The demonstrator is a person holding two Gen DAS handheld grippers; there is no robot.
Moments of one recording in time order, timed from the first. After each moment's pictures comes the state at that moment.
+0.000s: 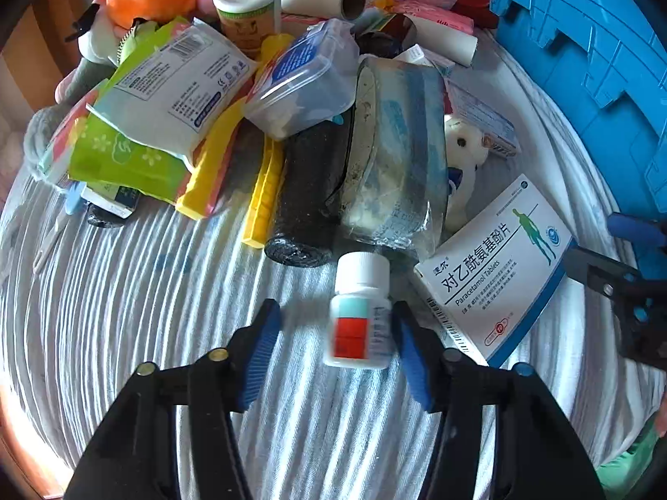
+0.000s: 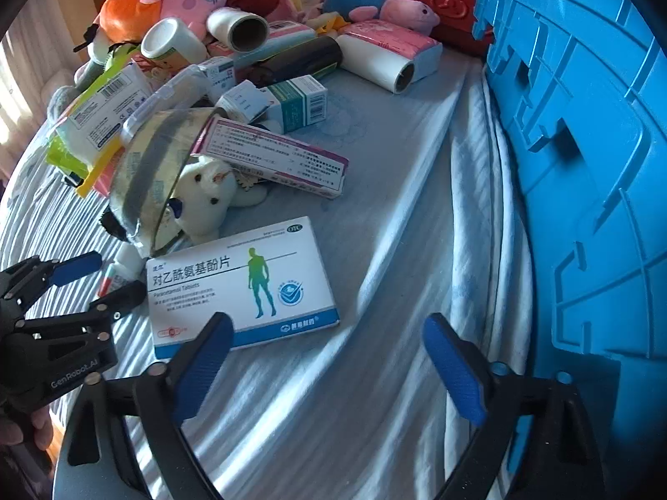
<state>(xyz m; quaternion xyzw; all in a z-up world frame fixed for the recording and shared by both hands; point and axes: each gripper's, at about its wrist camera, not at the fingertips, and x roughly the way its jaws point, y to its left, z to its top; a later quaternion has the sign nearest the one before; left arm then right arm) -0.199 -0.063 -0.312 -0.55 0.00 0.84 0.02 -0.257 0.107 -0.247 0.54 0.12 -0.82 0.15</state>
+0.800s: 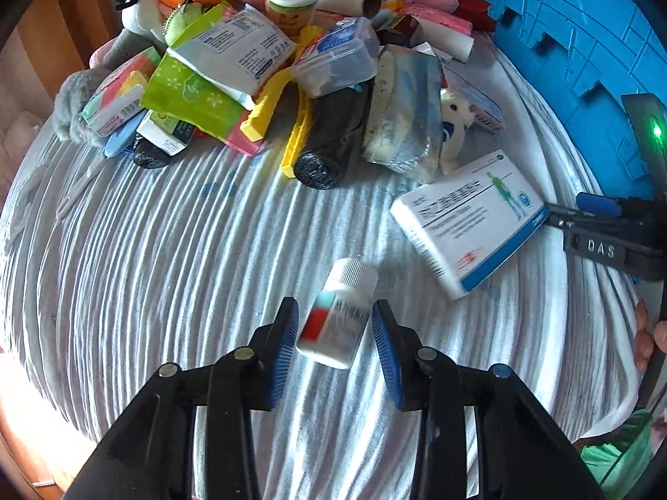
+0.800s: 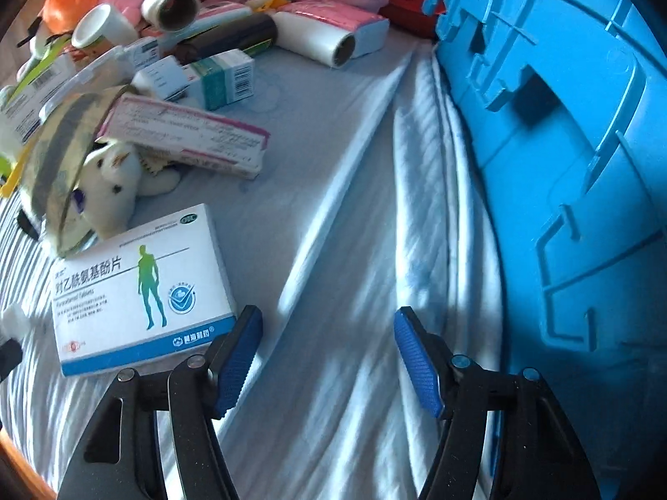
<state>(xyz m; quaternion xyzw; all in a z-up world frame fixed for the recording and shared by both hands) -0.134 -0.087 -0.300 -0.55 -0.01 0.84 0.02 -0.253 0.118 -0.264 0.55 0.15 -0.82 0.08</state>
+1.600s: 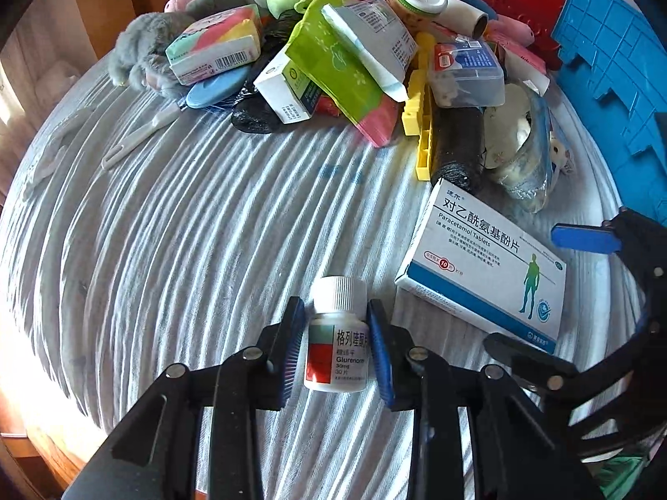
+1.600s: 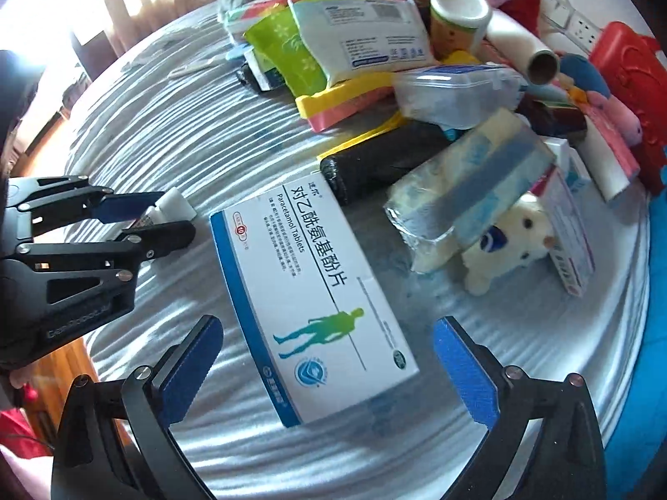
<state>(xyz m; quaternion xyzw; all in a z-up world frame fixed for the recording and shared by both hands) -0.134 -0.179 -0.309 -0.55 -0.09 0.83 -0.04 -0.202 -0.037 -0.276 0.51 0.26 -0.73 0.37</state>
